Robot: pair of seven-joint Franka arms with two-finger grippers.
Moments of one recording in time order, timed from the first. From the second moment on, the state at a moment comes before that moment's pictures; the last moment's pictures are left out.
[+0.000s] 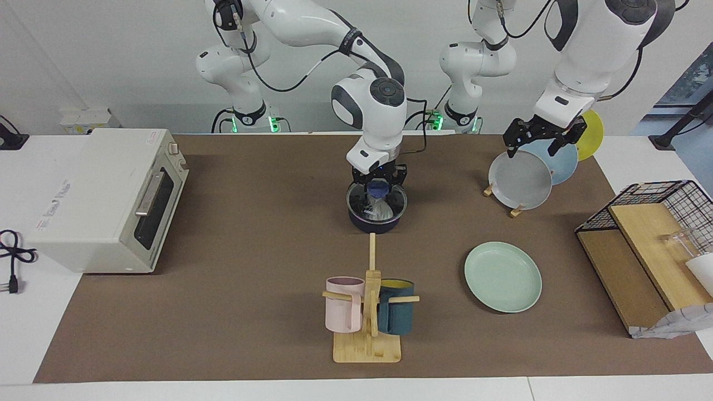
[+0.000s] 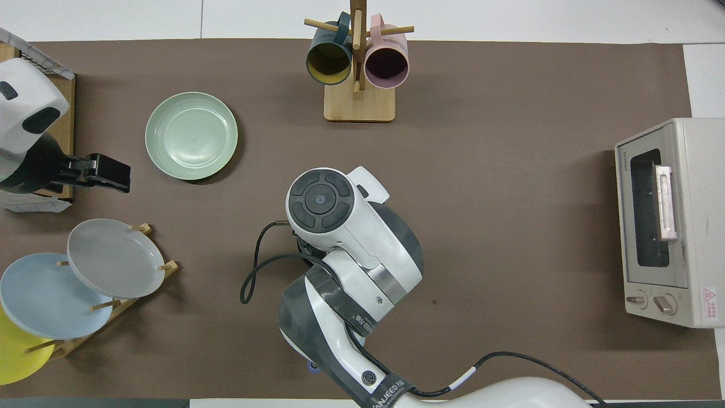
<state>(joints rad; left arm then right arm) -0.14 -0.01 -0.04 -1.62 0.03 1.54 -0.10 0.70 0.39 0.03 -1.60 0.03 1.96 0.79</state>
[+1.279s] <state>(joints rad) -0.12 -0.02 -0.04 -1.64 0.01 1.61 -0.10 0.69 0.39 0.02 -1.60 0.09 1.92 0.80</state>
